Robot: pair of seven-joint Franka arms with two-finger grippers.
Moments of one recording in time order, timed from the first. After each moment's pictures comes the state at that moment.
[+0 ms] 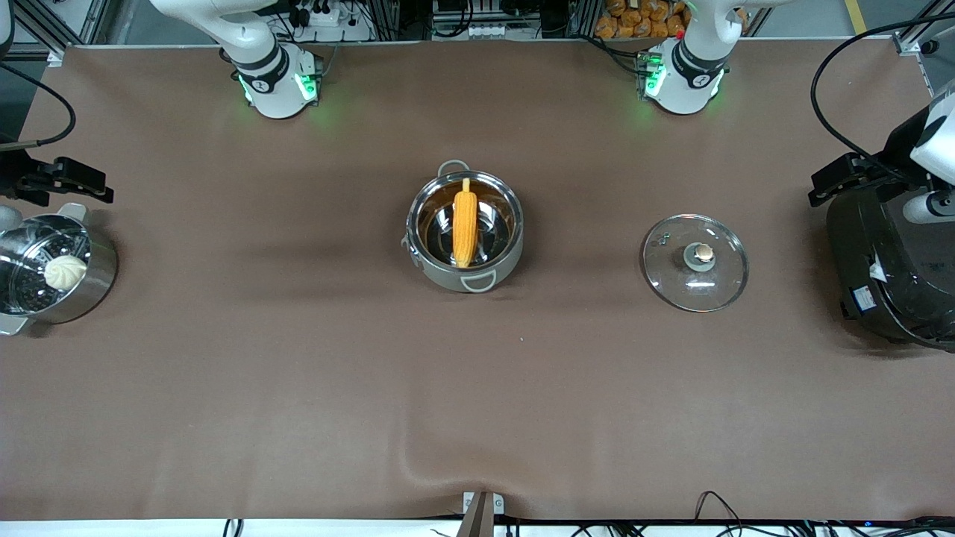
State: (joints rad) left arm -0.03 0.03 -0.04 -1.52 0.00 1.53 -0.13; right arm 0.16 0.05 -0.25 -1.55 0.00 1.46 -0.13
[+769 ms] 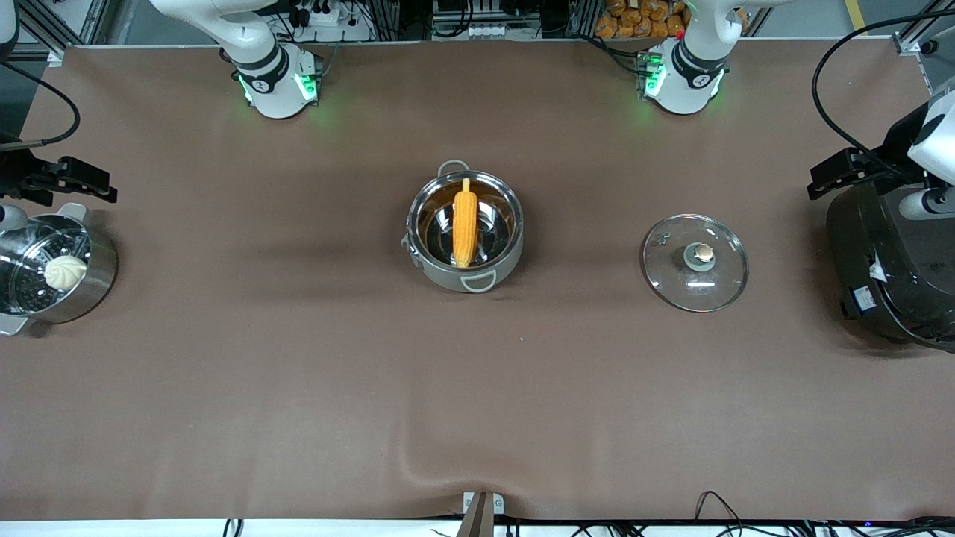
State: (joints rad) left arm -0.02 0.03 -0.04 -1.52 0.00 1.49 -0.13; right arm 0.17 0.05 -0.25 -1.55 0.00 1.46 -0.11
